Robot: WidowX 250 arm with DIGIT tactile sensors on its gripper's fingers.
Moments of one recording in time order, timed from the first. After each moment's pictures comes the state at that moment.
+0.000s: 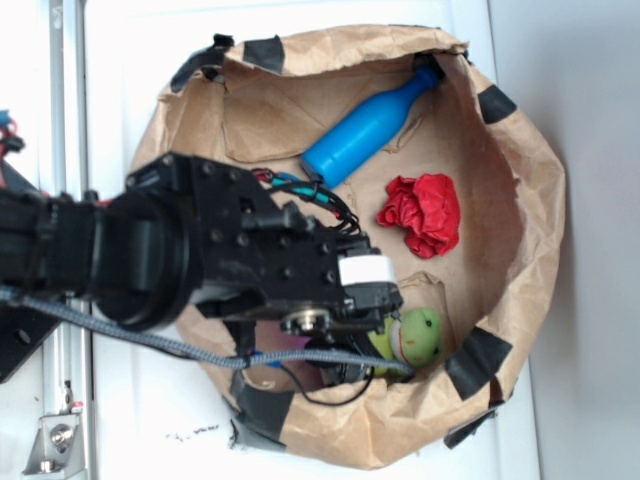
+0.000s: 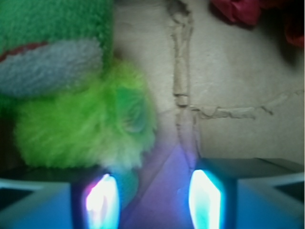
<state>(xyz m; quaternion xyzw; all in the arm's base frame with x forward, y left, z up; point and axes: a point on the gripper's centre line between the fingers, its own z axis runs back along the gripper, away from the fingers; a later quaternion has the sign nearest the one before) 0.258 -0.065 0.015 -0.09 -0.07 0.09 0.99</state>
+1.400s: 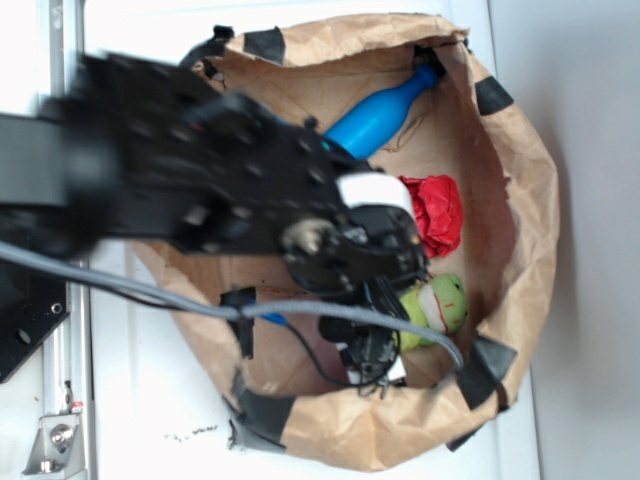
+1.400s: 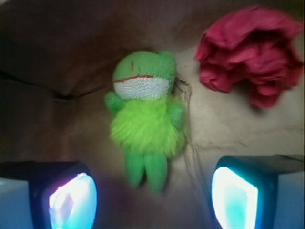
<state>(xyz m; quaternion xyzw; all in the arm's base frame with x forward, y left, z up) 0.274 -0.057 0.058 -0.15 -0.10 0.10 0.98</state>
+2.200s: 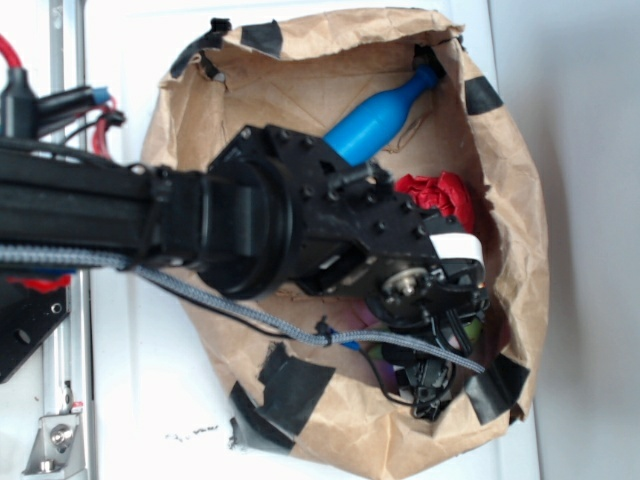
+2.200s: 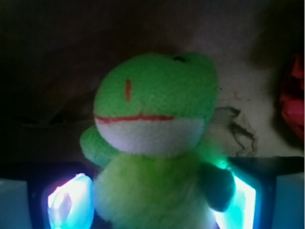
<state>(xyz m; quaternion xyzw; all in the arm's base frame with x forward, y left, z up) 0.308 -0.076 0.027 -0.15 -0.11 0.04 0.98</state>
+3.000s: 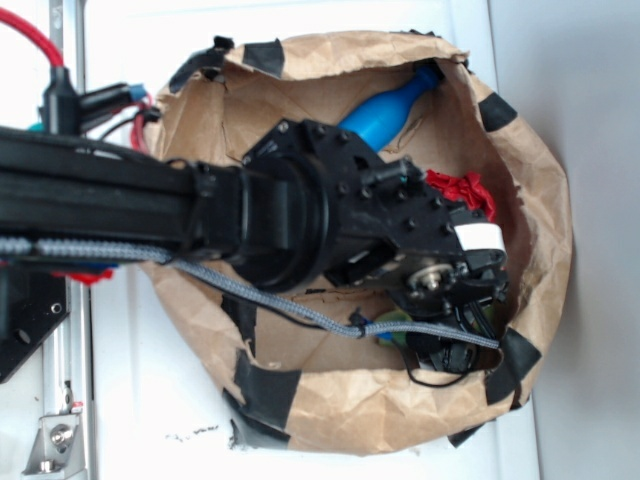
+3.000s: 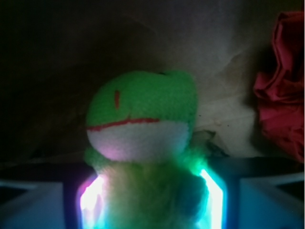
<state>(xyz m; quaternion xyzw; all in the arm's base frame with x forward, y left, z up) 0.318 -0.062 0.017 -0.13 -0.10 0.09 0.98</state>
